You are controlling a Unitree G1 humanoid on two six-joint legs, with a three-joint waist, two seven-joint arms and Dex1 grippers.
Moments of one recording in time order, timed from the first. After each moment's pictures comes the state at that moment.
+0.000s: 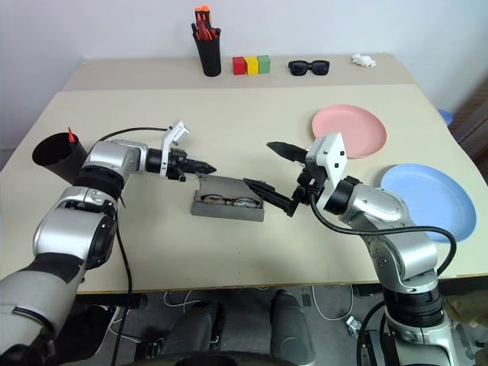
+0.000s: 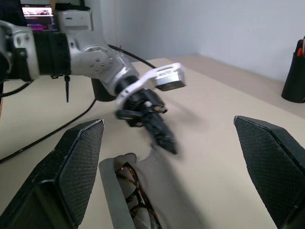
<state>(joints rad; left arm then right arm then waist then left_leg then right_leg) -1.04 0.46 -0.18 0.90 -0.12 0.67 -1.43 -0.30 -0.54 -0.08 -0.50 0.59 0.52 0.75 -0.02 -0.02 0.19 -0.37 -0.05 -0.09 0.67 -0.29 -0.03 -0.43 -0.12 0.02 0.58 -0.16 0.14</state>
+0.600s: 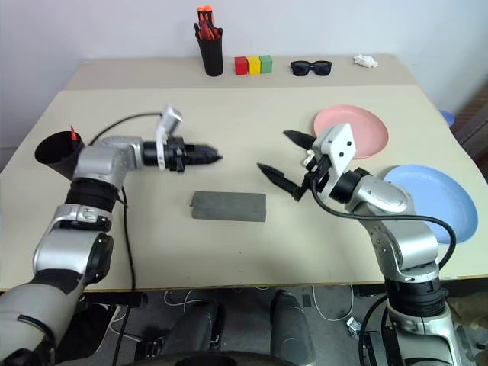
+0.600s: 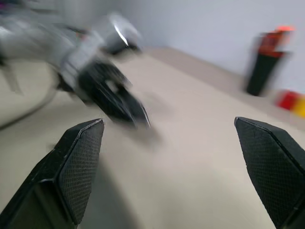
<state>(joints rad) -1.00 0.44 0.04 0.62 -0.32 0.58 -1.32 -0.35 -0.58 -0.11 -0.33 0.43 0.48 0.62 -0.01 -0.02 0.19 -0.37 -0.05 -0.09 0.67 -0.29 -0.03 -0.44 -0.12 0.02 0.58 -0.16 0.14</state>
